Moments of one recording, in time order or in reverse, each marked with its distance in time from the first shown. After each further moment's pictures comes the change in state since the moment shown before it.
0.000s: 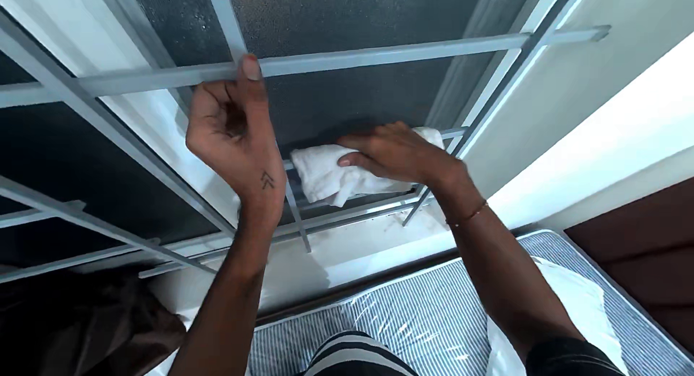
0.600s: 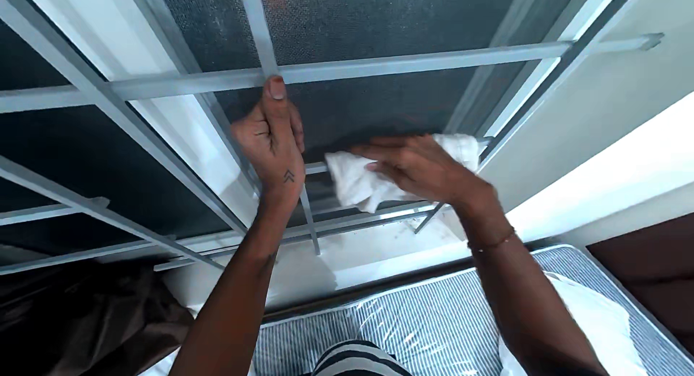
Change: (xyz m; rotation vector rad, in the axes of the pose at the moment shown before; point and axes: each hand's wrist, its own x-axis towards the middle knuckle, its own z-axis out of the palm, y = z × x) left_hand -0.006 -0.033 0.005 -0.290 -0.225 -0.044; right_hand -0.011 0.001 0.006 0.076 0.134 -0.058
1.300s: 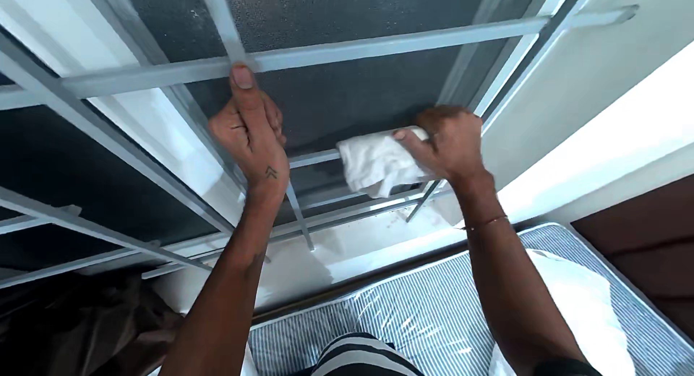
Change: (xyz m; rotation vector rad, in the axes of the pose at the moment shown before) left_hand 0.000 0.001 0.006 0.003 0.006 -0.049; right_hand -0.051 0.047 0.007 -0.360 0.344 0.428
